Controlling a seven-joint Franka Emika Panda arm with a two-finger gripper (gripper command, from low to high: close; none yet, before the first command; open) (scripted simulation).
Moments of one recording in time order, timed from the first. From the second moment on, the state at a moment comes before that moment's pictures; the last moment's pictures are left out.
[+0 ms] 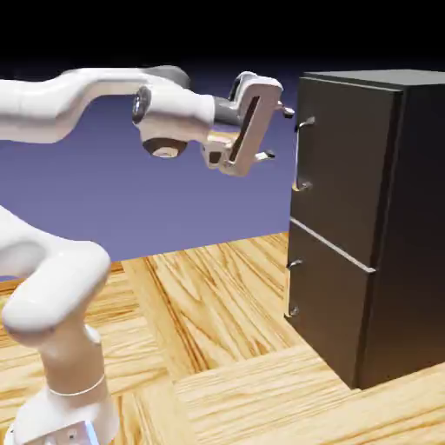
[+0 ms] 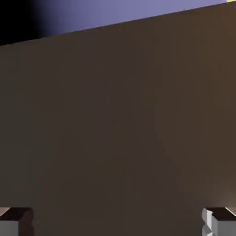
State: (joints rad) arm -0.62 -0.97 0.75 -2.54 1.69 2.95 1.67
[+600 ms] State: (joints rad) arm -0.92 -1.15 1.10 -2.42 2.47 2.90 2.11
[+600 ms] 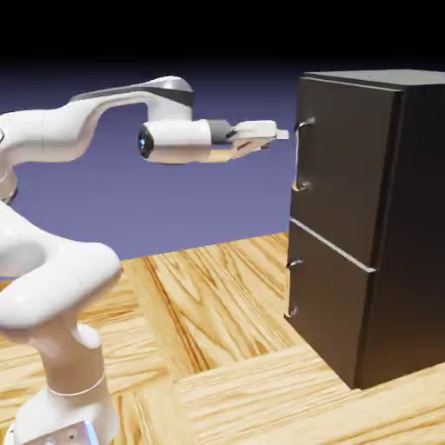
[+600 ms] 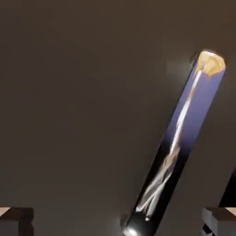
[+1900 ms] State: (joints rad) arm -0.59 -0.74 0.80 -2.49 2.89 2.72 1.52
